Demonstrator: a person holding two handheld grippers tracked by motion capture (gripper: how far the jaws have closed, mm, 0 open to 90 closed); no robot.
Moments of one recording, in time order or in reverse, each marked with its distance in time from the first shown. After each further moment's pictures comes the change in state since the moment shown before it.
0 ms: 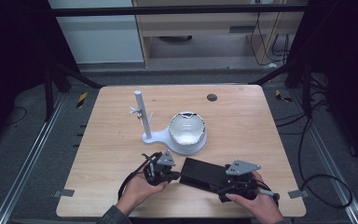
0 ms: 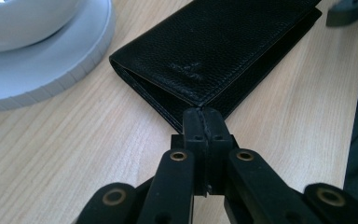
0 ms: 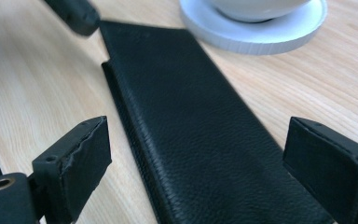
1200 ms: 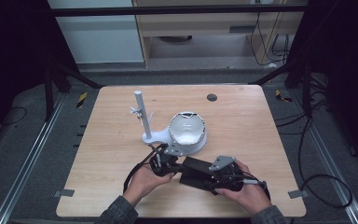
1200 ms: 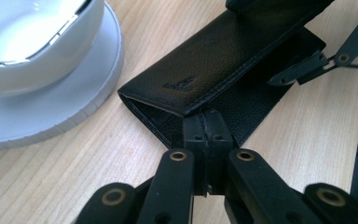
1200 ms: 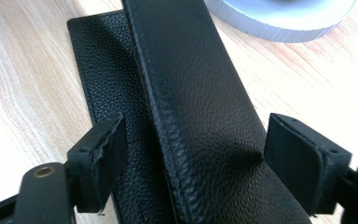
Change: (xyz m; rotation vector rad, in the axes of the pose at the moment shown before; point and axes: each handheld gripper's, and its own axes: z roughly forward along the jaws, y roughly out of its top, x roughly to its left) left arm 0.008 0.029 0.004 0.008 -0.005 -0.010; right arm 0.004 0.025 0.035 0.217 -0.067 -0.157
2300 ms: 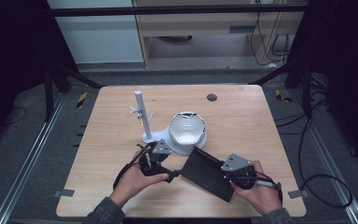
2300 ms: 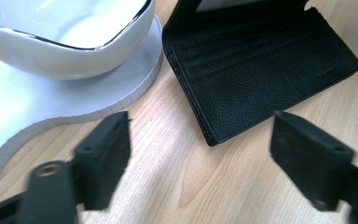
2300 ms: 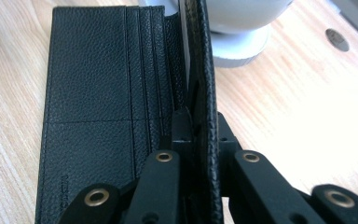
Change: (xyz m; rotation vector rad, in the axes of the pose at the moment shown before) left arm 0.008 -0.015 -0.023 -0.055 0.090 -0.033; right arm -0.015 -0.011 -0.034 -0.137 -0.152 -0.093
